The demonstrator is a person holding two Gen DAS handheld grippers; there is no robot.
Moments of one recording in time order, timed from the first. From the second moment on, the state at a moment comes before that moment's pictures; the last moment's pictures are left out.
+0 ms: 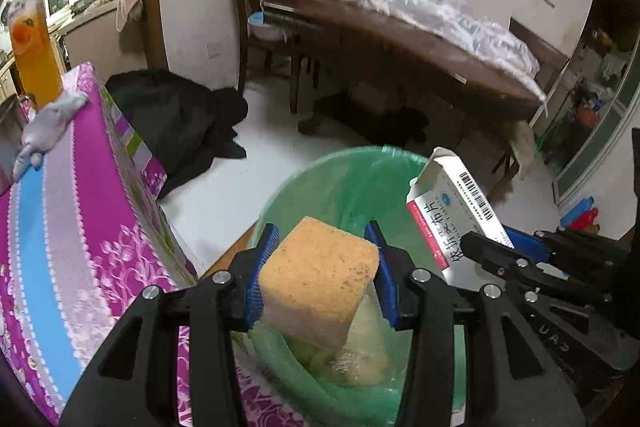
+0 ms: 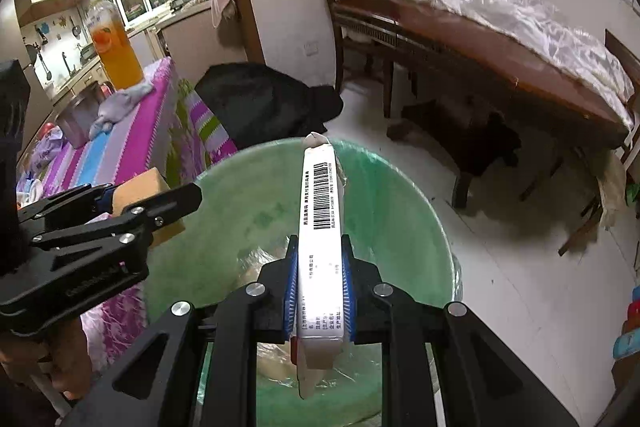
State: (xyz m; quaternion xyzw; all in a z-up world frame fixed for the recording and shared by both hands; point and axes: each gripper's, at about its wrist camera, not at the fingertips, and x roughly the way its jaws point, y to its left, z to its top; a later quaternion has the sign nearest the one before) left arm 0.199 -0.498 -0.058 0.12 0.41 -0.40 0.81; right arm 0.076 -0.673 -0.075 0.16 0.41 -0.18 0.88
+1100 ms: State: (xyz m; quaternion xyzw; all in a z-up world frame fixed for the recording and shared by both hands) left arm 0.199 -0.445 -0.049 0.11 0.38 -0.37 0.84; right arm 0.023 -0.634 -0.015 0.12 0.27 -0.21 0.93
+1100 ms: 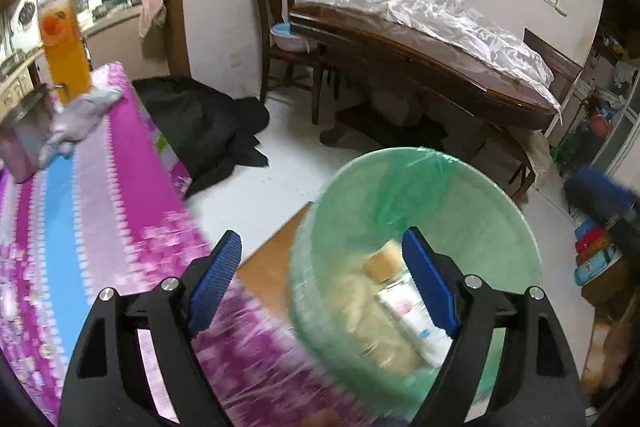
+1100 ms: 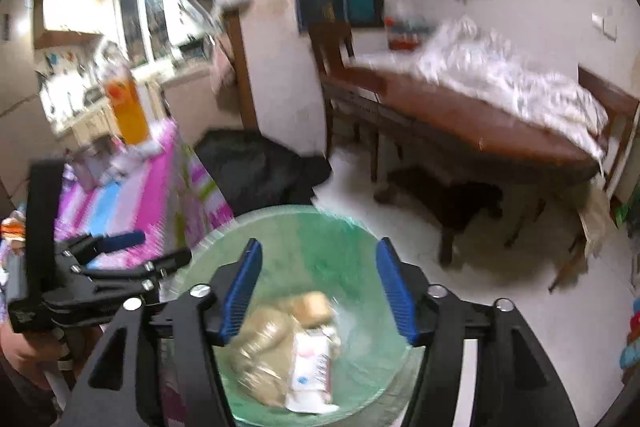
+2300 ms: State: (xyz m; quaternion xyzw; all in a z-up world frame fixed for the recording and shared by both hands) left arm 0.227 0.105 -0.034 -0.17 0.38 0.09 0.91; right arm 0.269 -0.251 -0.054 -0.02 0.38 0.23 0.90
